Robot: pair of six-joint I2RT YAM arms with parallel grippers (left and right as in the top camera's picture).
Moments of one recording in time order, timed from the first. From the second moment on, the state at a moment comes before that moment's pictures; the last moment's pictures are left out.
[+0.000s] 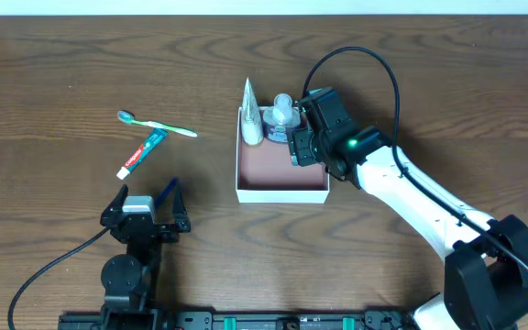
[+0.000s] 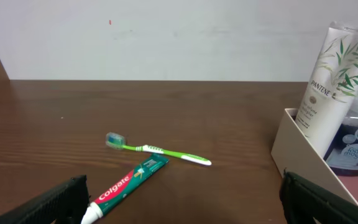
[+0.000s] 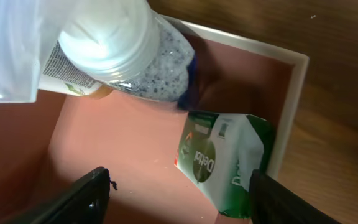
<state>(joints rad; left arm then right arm) -0.06 0.01 0.02 -0.12 -0.05 -0.03 0.55 1.68 1.17 -0.49 0.05 0.29</state>
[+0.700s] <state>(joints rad) -0.06 0.01 0.02 -0.12 -0.05 -0.03 0.56 1.73 1.17 -0.44 0.02 0.27</state>
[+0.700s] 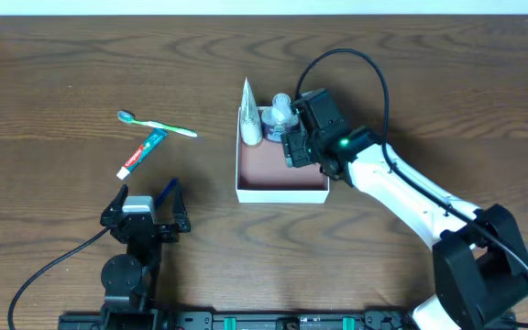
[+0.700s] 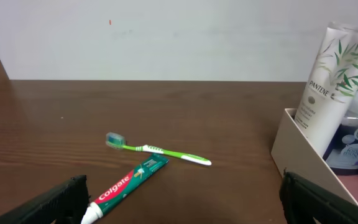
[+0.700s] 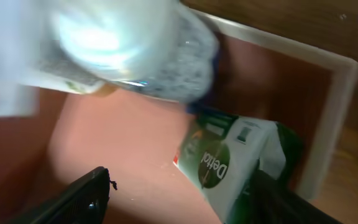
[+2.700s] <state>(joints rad) -0.06 0.01 0.02 -0.12 -0.05 -0.03 0.66 1.59 1.47 -0.89 0.05 0.38</state>
